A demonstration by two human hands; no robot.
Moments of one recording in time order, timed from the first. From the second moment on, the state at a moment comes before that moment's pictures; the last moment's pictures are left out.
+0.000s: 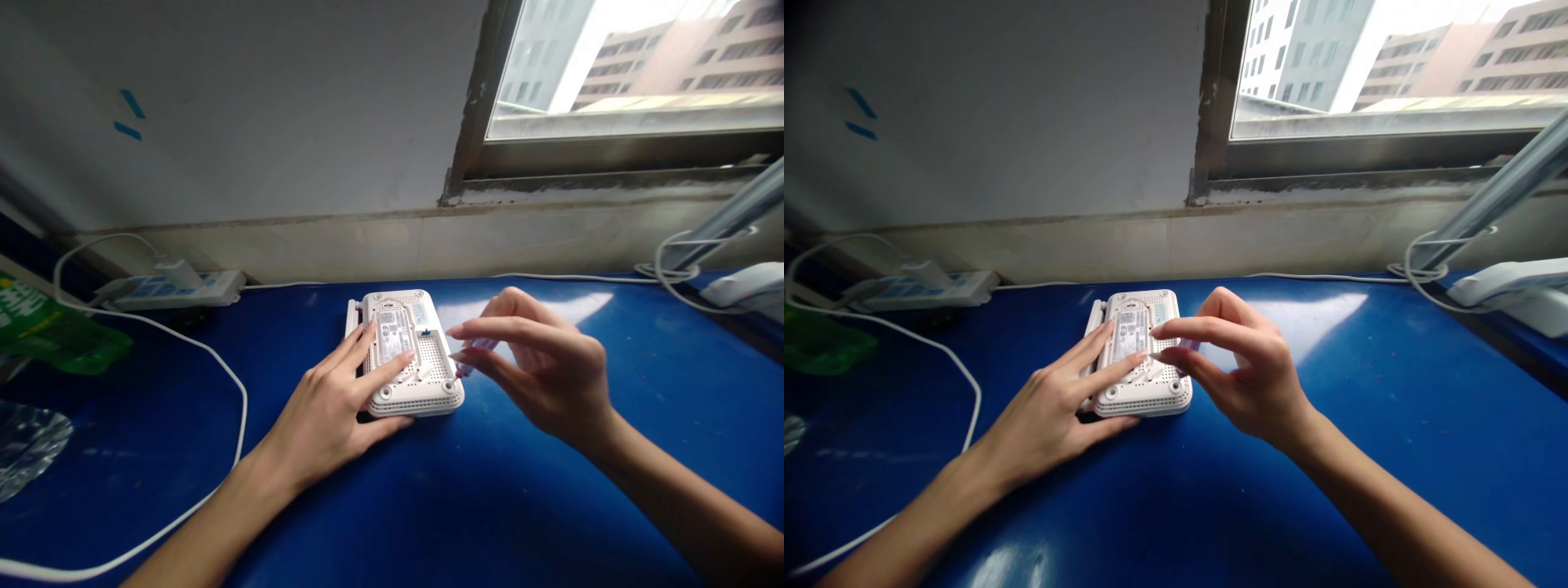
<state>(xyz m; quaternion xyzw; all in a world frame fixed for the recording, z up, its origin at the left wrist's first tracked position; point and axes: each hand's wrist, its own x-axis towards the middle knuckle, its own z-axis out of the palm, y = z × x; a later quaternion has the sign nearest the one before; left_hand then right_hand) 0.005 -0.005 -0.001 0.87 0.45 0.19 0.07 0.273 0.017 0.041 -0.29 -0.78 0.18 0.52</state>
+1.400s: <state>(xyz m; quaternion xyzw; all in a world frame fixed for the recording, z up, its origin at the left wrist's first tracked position) 0.005 -0.005 0.000 0.87 0.45 0.20 0.07 0.279 0.022 0.045 -0.25 -0.82 0.21 0.47</state>
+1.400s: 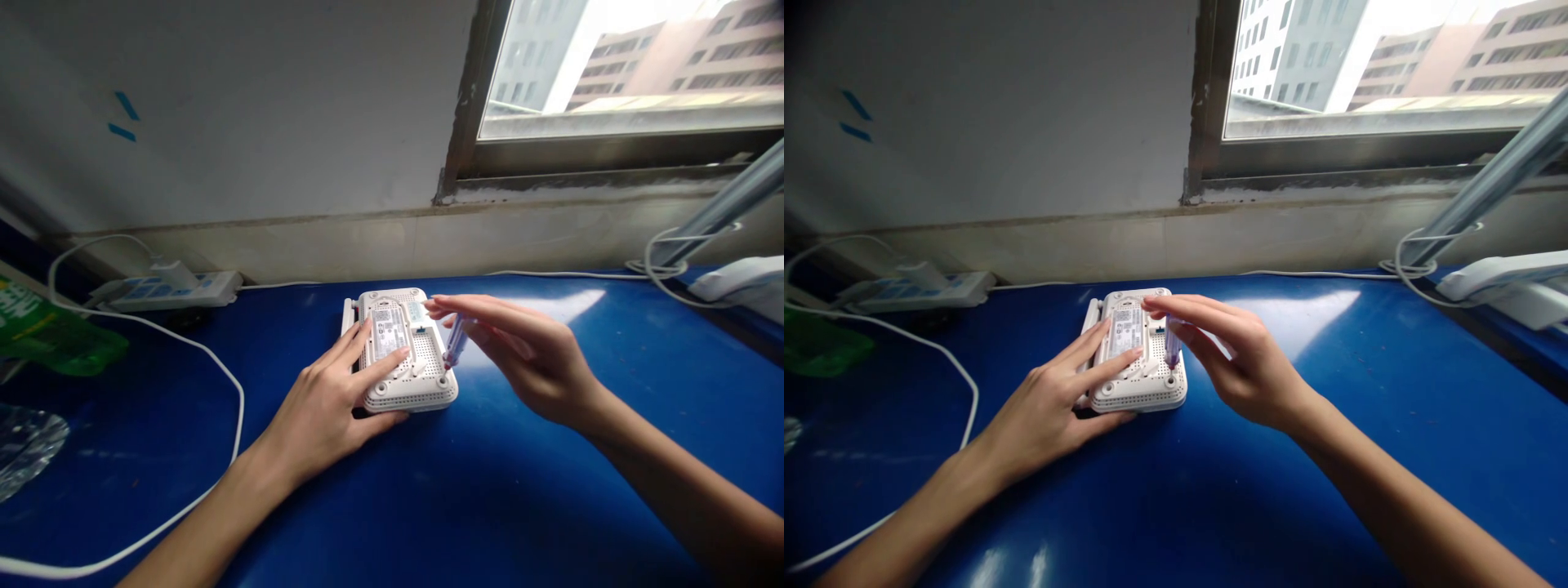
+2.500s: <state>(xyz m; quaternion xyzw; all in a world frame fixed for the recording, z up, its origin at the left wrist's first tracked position) 0.005 -0.005 -0.003 0.87 0.45 0.19 0.07 0.275 0.018 0.045 -0.21 -0.85 0.18 0.45</state>
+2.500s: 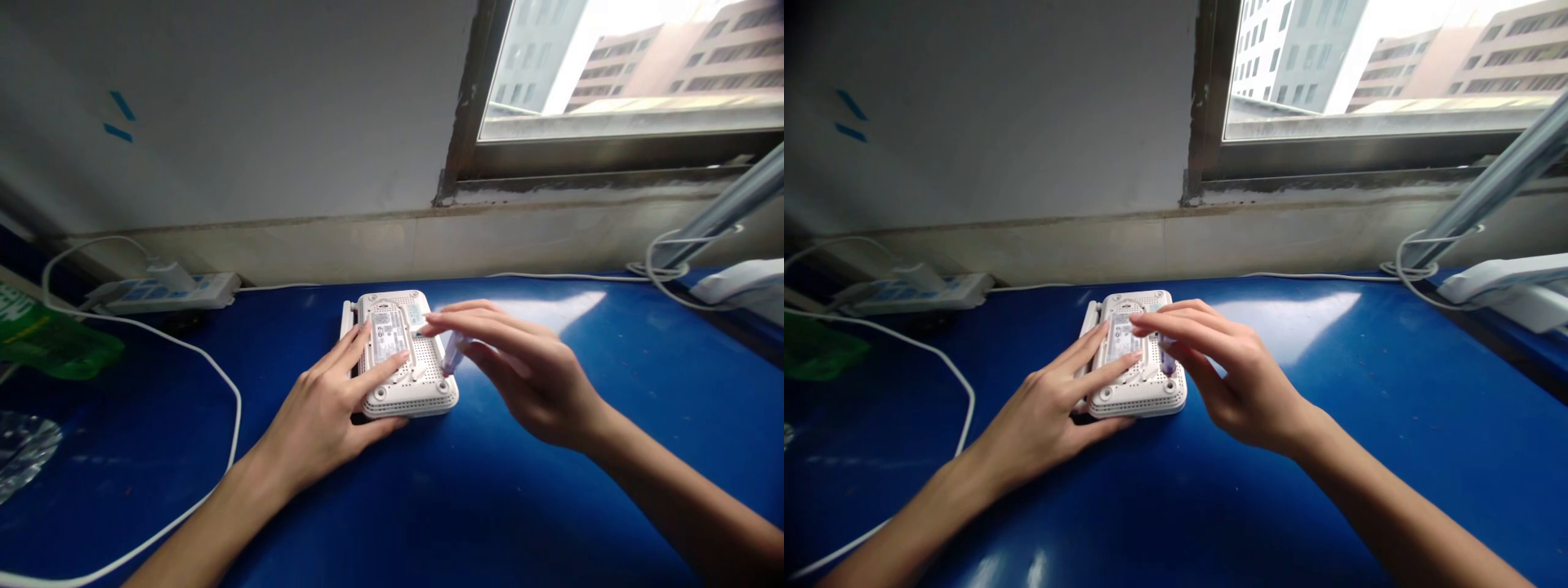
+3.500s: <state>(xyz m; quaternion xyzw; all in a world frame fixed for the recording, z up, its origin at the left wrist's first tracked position) 0.004 -0.004 -0.004 0.87 0.45 0.19 0.07 0.271 0.017 0.041 -0.22 -0.83 0.21 0.48</state>
